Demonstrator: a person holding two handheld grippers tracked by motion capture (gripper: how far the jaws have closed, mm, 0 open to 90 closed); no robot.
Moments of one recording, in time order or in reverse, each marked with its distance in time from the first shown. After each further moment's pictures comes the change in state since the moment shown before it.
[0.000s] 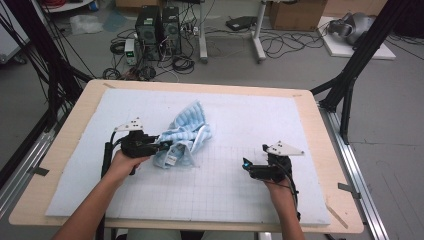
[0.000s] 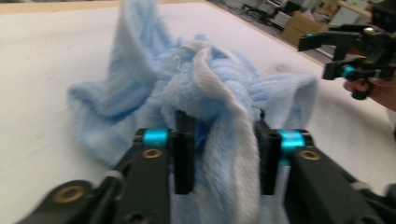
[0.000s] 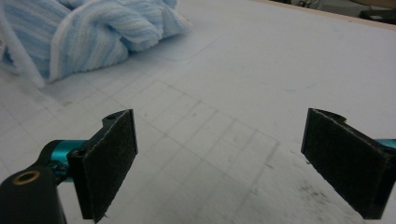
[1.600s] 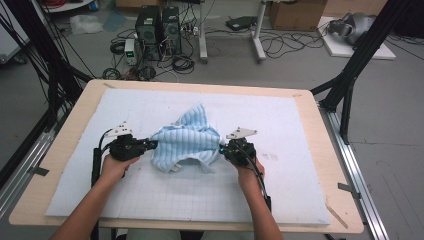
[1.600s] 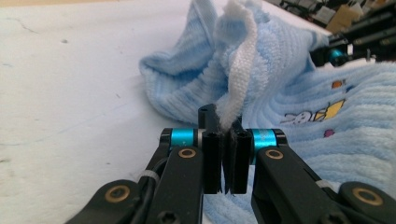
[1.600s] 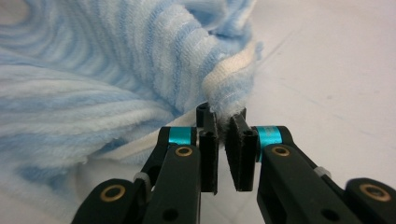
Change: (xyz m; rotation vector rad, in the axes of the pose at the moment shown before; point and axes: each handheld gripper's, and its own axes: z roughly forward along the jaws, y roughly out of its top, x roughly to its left) left arm 0.012 -0.018 -0.011 0.021 0.116 0.034; right arm 0.047 0.044 0.080 0.210 -0.003 -0.109
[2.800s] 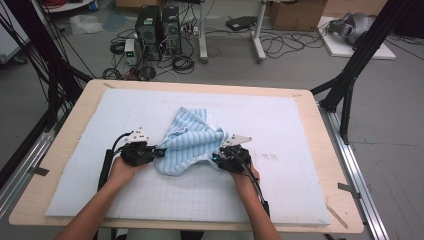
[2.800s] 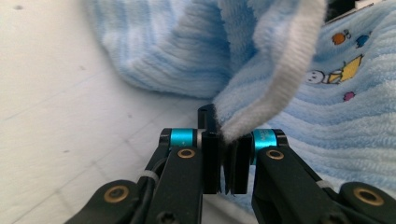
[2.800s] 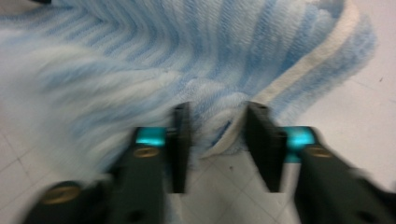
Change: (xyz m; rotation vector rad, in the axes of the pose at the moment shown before) left arm -0.015 -0.004 0.018 0.141 0.032 0.086; right arm 0.014 -0.017 0.012 0.000 0.057 -0.008
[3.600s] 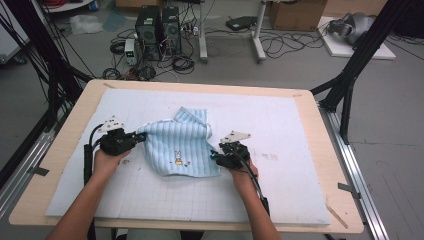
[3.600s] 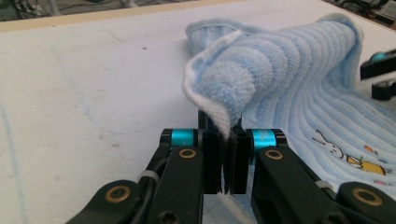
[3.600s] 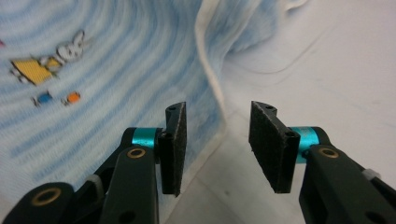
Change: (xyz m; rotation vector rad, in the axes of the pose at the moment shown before) left arm 0.040 0.004 -0.044 -0.153 0.168 -0.104; right arm 0.000 0.010 0.010 -0.009 0.017 -0.003
